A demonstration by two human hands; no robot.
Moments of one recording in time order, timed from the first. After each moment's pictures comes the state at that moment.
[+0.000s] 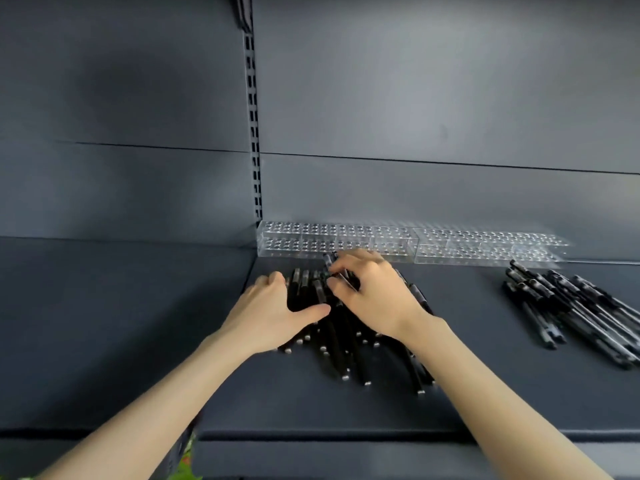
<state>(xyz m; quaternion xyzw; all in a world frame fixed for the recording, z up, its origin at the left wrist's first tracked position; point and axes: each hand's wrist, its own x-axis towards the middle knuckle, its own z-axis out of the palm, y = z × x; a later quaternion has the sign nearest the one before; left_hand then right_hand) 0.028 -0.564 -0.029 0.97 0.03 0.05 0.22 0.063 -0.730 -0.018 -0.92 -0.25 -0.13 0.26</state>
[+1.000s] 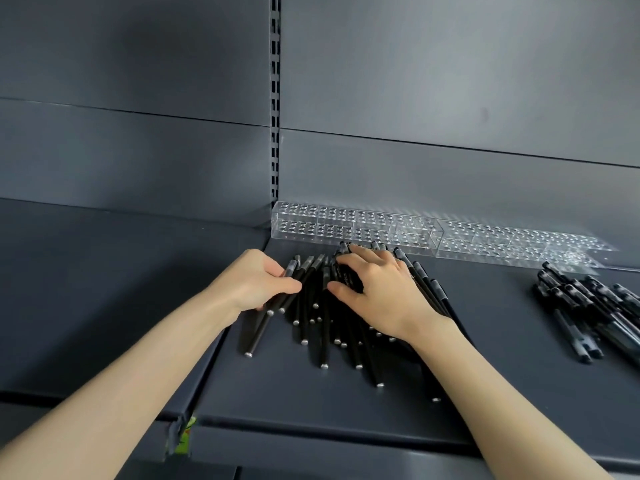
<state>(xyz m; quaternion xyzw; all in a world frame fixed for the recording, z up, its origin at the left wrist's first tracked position) 0.047 -0.526 -0.033 0.89 0.06 0.00 0.46 0.068 -0.720 -0.025 -0.96 -0.24 -0.08 0.12</state>
